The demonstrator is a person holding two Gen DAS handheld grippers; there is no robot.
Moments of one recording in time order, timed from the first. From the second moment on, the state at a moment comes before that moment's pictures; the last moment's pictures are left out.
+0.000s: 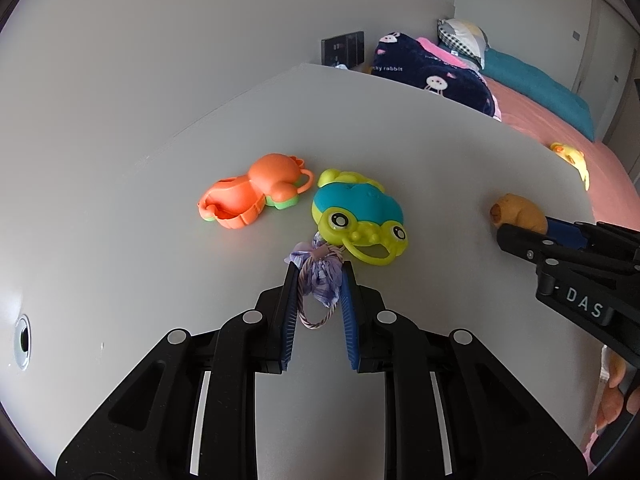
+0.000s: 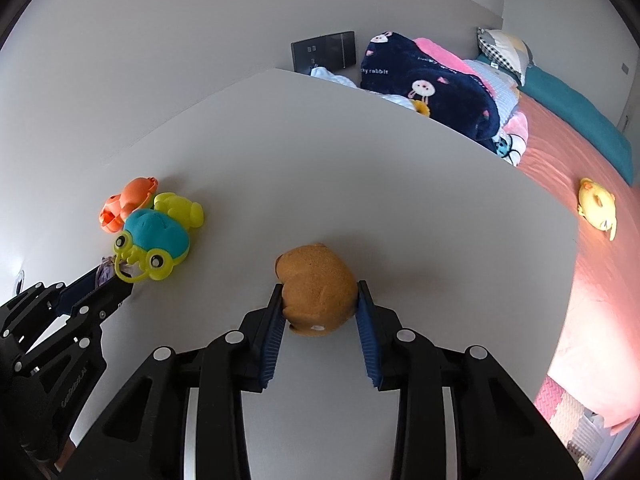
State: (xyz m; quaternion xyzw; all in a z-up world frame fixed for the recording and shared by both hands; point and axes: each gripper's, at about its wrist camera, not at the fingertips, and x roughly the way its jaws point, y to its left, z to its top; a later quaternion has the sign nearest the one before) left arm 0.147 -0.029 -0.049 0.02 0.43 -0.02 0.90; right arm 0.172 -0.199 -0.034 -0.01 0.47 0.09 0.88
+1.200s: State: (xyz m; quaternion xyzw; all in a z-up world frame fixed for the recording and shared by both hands) left arm 0.029 -0.089 0.012 0.04 0.38 -0.08 0.92; right arm 0.027 -0.285 0.024 0.04 0.41 0.06 0.91
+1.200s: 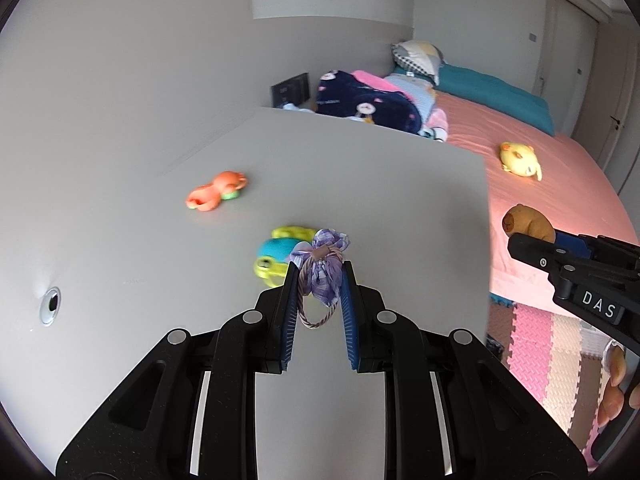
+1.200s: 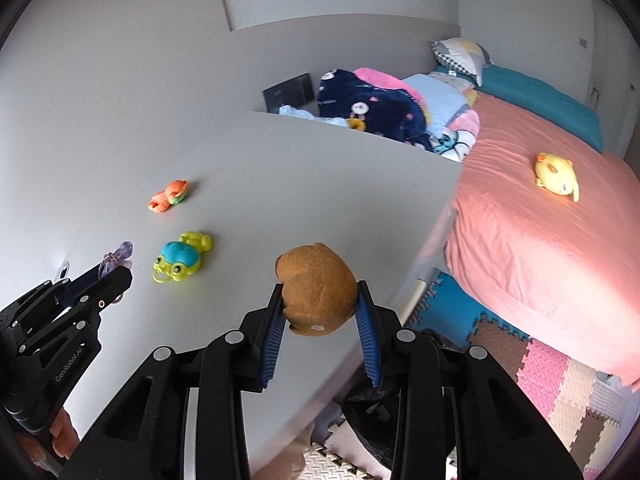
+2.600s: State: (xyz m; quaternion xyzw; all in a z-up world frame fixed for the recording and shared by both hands) left arm -0.039 -0.311 -0.007 0.15 0.38 -0.28 0.87; right arm -0.089 -0.474 0.018 0.12 0.39 -0.11 0.91
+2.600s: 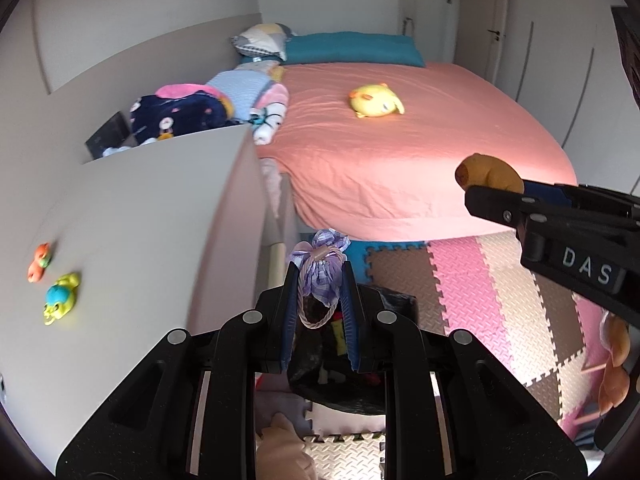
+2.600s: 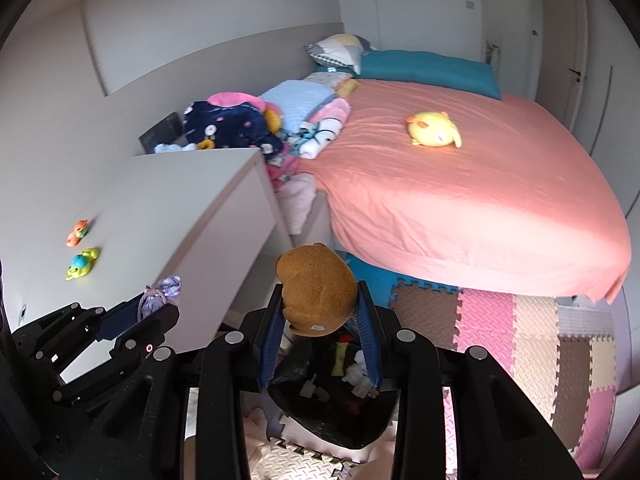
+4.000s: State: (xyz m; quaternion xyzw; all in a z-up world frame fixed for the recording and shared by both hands) left arm 0.011 -0.203 -0.010 0.10 0.40 -0.18 0.89; right arm -0.032 -0.406 0.014 0.06 0.39 -0.11 0.91
